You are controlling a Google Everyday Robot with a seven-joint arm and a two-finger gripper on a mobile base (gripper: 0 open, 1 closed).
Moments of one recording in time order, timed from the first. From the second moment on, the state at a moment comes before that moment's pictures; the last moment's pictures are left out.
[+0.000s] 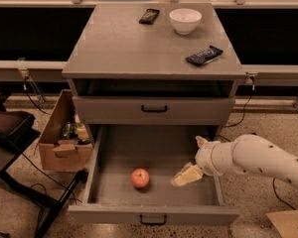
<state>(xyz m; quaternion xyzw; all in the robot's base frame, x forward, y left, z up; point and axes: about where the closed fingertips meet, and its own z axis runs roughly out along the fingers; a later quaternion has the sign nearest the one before) 0.523 -0.133 0.608 -0.46 0.81 0.11 0.35</state>
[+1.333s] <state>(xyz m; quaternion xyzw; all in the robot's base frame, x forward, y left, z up) 0.566 -0.089 0.454 -0.54 0.77 0.15 0.31</state>
